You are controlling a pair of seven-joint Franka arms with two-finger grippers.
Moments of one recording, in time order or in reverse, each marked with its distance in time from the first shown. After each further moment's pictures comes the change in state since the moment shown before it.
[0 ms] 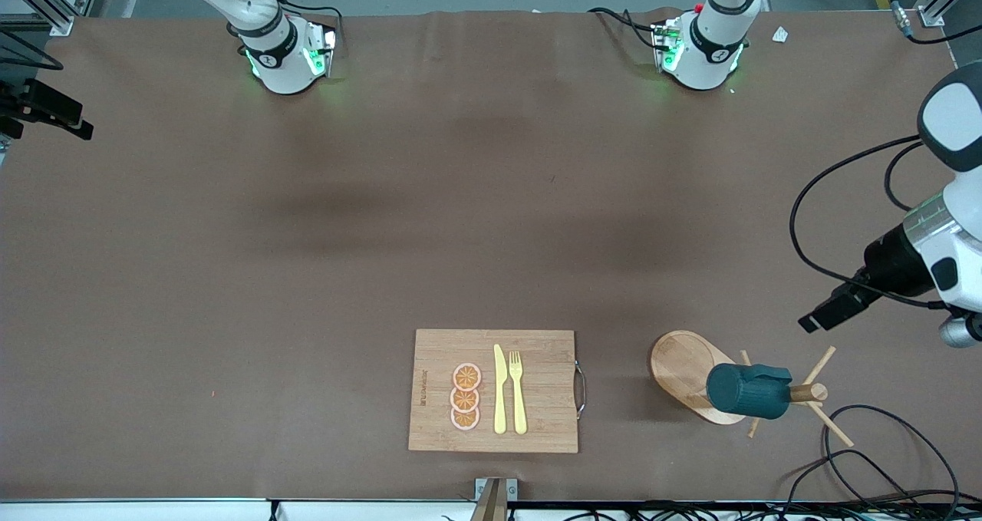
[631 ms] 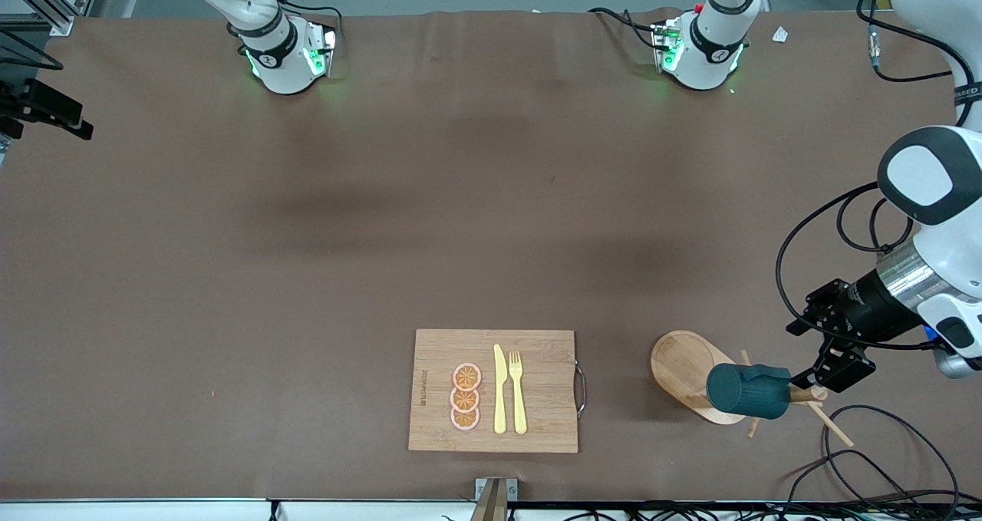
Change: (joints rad) left arm -0.005 0.109 -0.001 0.001 -0.198 0.209 -0.452; right arm 0.000 0.000 0.000 0.000 0.000 0.000 0.000
